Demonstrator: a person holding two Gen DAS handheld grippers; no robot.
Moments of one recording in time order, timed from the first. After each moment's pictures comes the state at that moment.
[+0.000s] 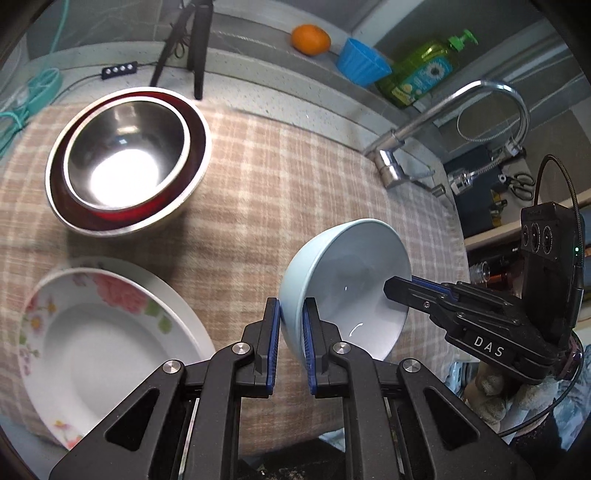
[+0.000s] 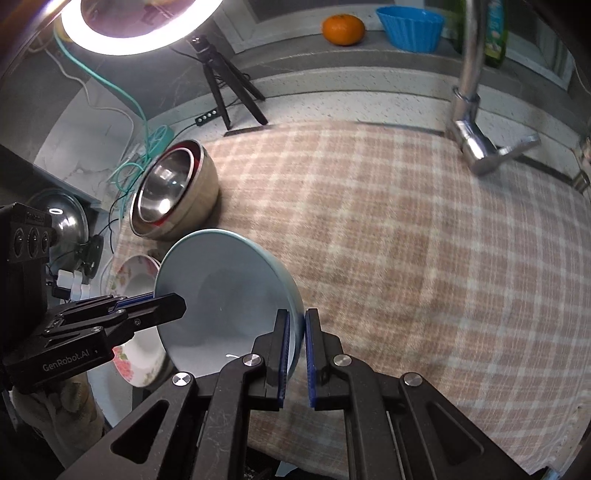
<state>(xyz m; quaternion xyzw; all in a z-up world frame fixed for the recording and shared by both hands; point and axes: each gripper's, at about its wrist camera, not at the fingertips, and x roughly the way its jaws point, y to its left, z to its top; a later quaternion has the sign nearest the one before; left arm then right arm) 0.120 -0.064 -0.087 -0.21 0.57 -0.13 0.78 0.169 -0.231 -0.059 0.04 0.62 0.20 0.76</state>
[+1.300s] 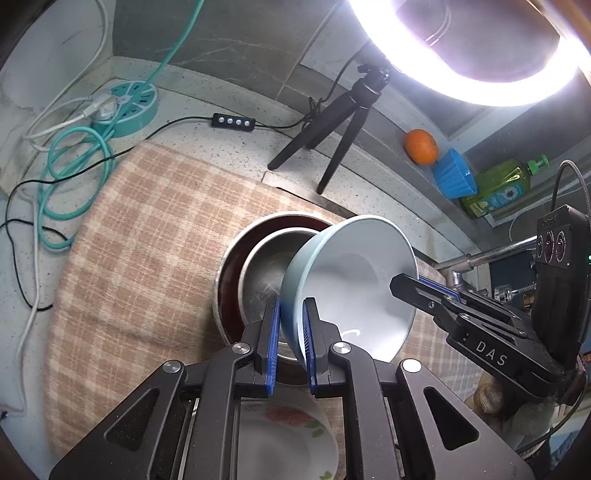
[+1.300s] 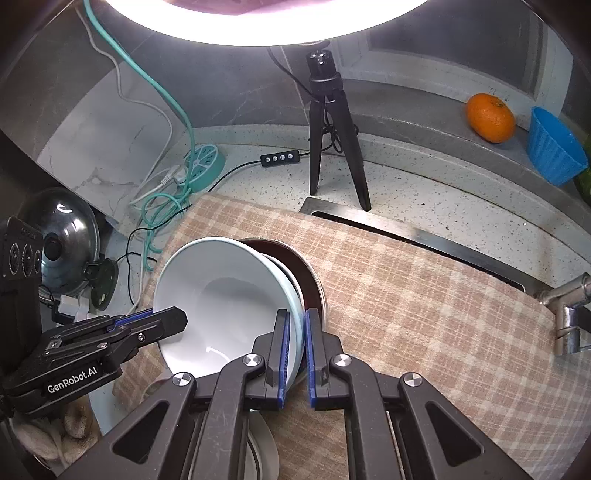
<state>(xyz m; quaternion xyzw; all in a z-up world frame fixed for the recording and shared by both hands) 0.174 0.080 -0.087 -0.27 0.53 -0.01 0.80 0.275 -0.064 -0.051 -0.02 0.58 0.26 0.77</state>
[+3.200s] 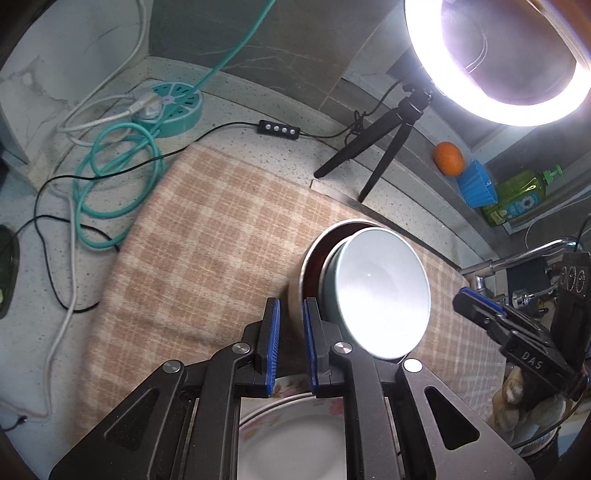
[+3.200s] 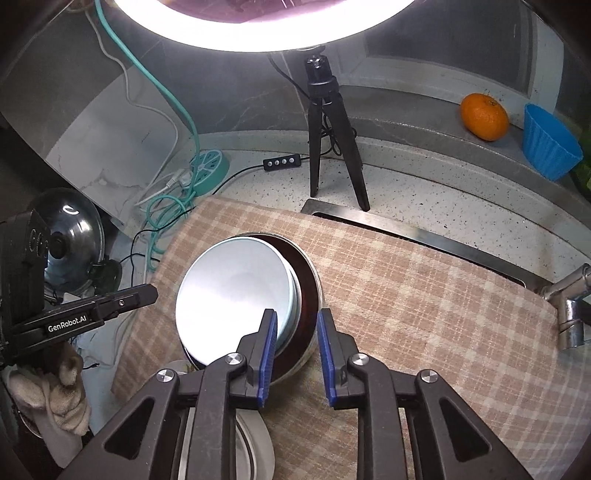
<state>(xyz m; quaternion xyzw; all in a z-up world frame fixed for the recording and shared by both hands) 0.149 0.125 -0.091 -0.26 0.53 0.02 0.81 0.258 -0.081 -0.048 -0.01 0.56 0.26 0.79</state>
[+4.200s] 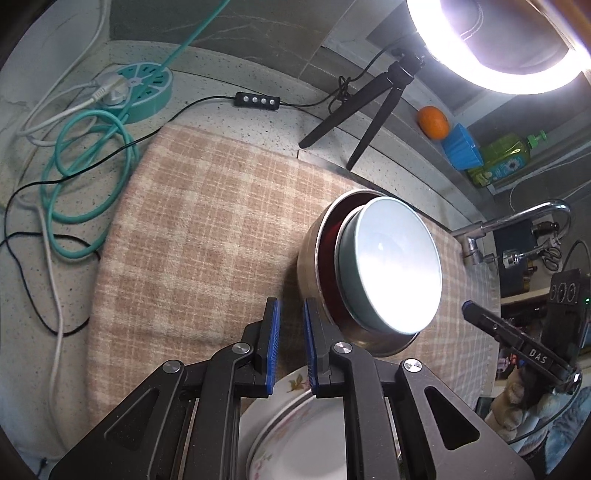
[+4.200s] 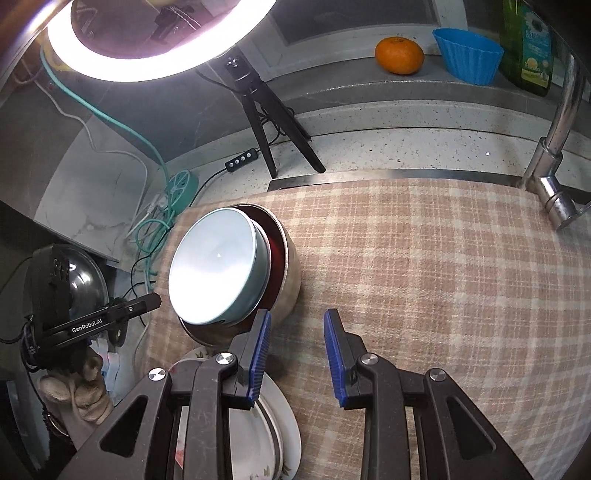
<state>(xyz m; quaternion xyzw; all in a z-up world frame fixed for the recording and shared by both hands) 0.162 0.139 -0.113 -0.25 0.57 -0.06 0.78 0.217 -0.120 -0.057 0.12 0.58 0.18 0.78</state>
